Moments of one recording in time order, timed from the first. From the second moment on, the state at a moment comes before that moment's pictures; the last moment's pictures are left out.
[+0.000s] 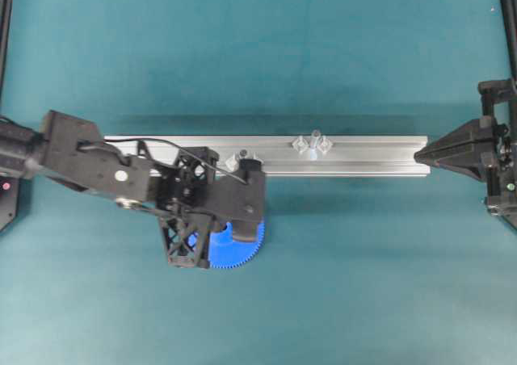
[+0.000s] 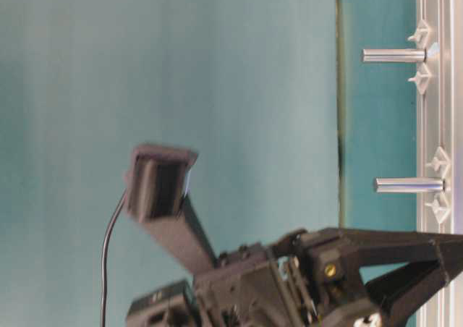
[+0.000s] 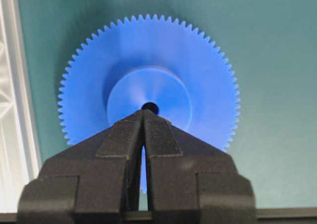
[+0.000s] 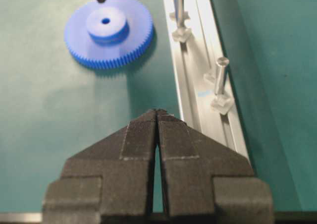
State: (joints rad) left arm -0.13 0.09 0.44 0.01 0.57 -0.05; right arm -0.03 -0.97 1.20 0.03 0.20 0.11
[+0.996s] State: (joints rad) left arm -0.13 0.18 0.32 0.01 0.75 -0.01; right arm -0.03 -0.97 1.21 0.03 0.20 0.11
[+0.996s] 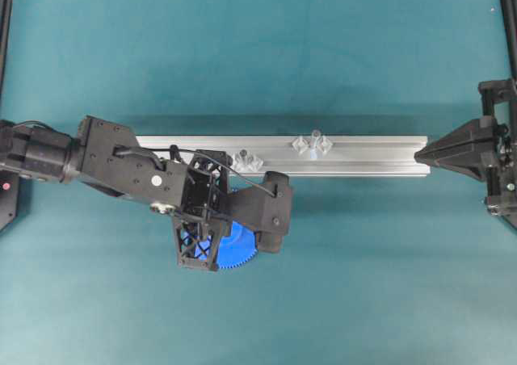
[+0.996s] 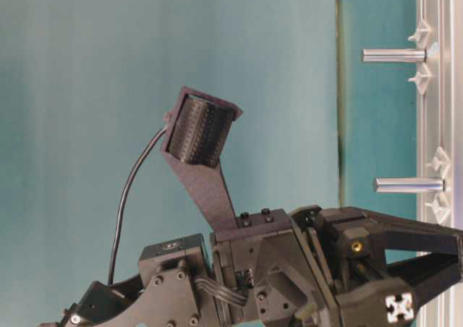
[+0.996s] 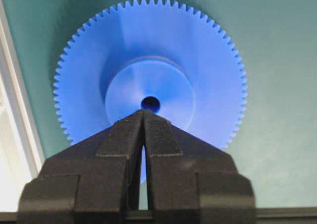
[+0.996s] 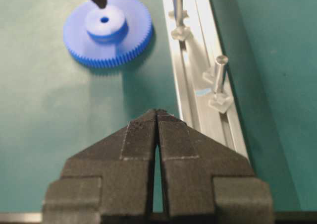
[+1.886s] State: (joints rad) left arm -0.13 0.21 0.32 0.01 0.71 -0.08; right arm -0.03 -0.99 1.22 0.03 0.20 0.11
